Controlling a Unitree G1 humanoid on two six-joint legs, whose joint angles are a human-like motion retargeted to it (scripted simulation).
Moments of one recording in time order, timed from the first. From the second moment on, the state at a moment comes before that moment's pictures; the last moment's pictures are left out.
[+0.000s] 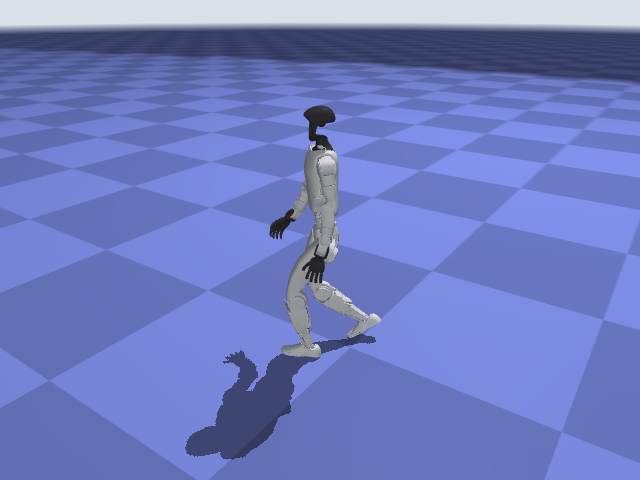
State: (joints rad) left arm 0.08 0.15 -0.39 1.28 0.03 -0.12 0.16; right arm -0.06 -0.29 0.36 1.09 0.04 -0.16 -0.27; waist 0.04 -0.11 -0.11; left_leg -0.62 -0.21 0.10 0.69 -0.38 0.12; right_leg -0.16 -0.15 -0.04 0.95 -0.36 0.21
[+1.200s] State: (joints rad) left arm -0.04 0.20 -0.42 1.16 0.10 -0.11 0.20; right arm -0.03 -0.27 0.37 1.09 -0.02 -0.14 -0.26; waist -0.04 -0.13 -0.11; left_leg -0.43 -0.32 0.06 0.53 -0.46 0.19; right_leg -0.42 -0.26 -0.02 1.43 -0.15 0.22
